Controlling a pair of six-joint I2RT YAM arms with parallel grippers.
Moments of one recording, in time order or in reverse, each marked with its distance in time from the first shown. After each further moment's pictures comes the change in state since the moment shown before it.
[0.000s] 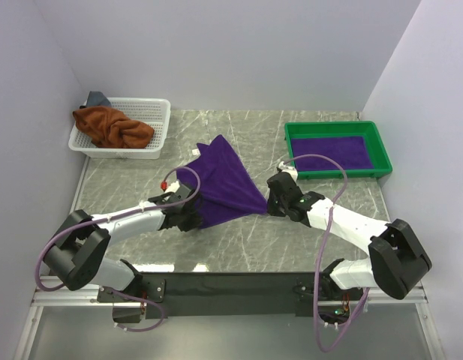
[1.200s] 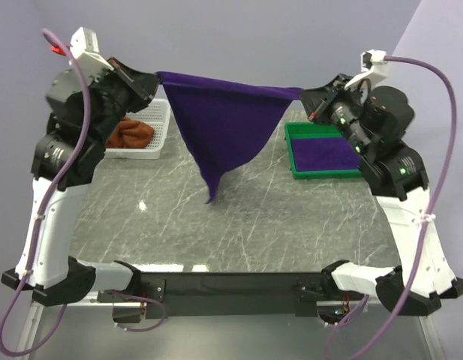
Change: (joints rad) left arm 0.276 -0.091 1.350 -0.352 0.006 0.469; right arm -0.225 -0.090 1.105 -0.292 -0.159 -0.183
